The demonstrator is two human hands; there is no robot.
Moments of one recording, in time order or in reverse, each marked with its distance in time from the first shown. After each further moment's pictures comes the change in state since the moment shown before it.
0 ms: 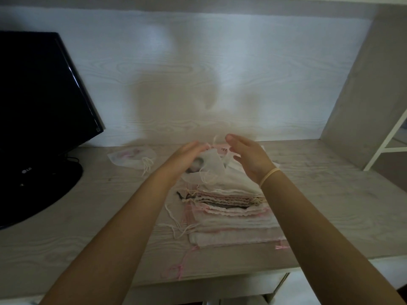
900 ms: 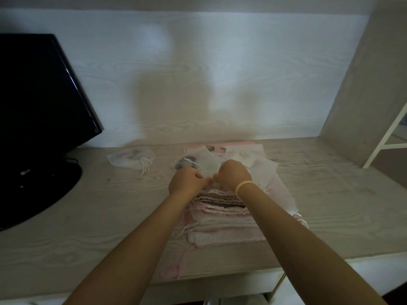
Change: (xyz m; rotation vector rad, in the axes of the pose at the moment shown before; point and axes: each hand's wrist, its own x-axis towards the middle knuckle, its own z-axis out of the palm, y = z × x) left_hand -0.007 -0.047 0.034 0.680 0.193 -0.053; right_hand -0.003 0.033 0.036 -1.068 0.031 0.170
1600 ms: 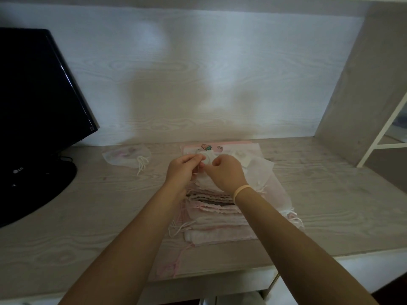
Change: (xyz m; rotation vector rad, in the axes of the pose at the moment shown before) left_hand 0.000 0.009 -0.009 -1.010 0.015 -0.046; right_hand -0.031 -0.015 -0.006 0.382 0.205 -0.150
